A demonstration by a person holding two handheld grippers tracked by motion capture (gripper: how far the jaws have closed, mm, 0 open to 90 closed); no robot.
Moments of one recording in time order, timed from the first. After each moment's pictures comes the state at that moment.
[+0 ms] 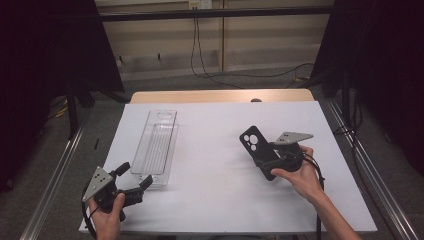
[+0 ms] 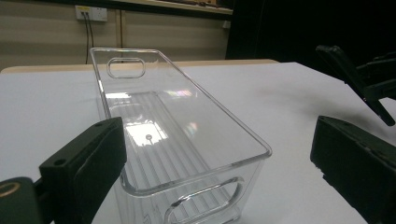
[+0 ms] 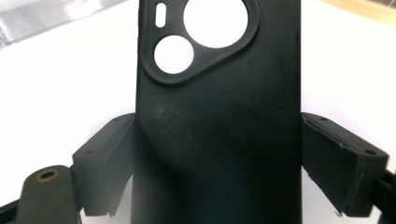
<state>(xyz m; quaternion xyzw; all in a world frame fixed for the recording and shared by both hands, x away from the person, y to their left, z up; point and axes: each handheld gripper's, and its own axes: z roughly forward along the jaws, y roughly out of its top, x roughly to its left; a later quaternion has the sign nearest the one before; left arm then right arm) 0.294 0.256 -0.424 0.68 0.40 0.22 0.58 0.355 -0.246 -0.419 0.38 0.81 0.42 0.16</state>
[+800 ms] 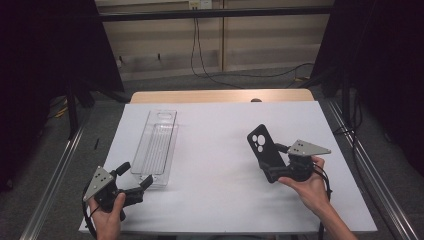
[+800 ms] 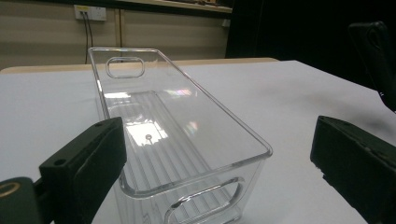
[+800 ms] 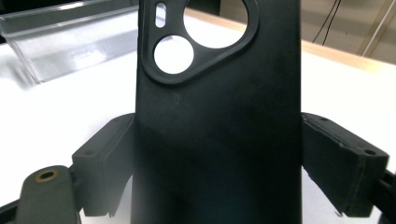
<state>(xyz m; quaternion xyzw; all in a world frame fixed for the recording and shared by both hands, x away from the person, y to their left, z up) 0.295 0.255 -0.425 0.68 0.39 0.22 0.58 0.321 -0.258 -0.417 0.37 0.75 0.50 0.21</state>
